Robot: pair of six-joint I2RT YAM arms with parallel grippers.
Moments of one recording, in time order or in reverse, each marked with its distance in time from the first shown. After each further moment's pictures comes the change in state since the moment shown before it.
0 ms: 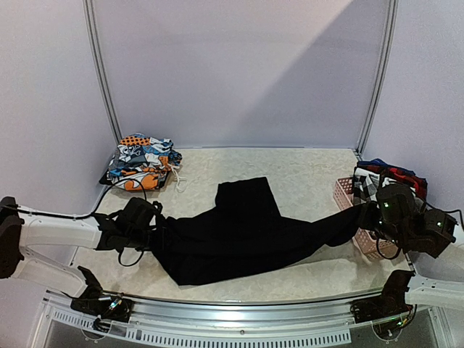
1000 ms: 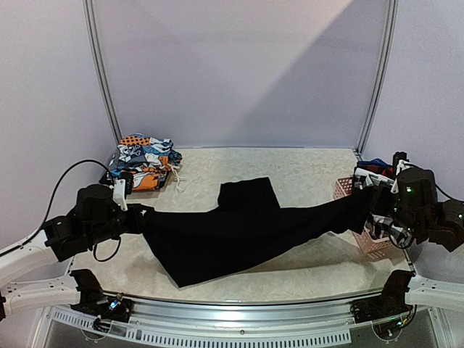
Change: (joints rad) left arm -0.046 -0.553 0.057 -0.159 -0.095 0.053; right arm 0.000 -0.023 0.164 -0.049 0.037 -0.105
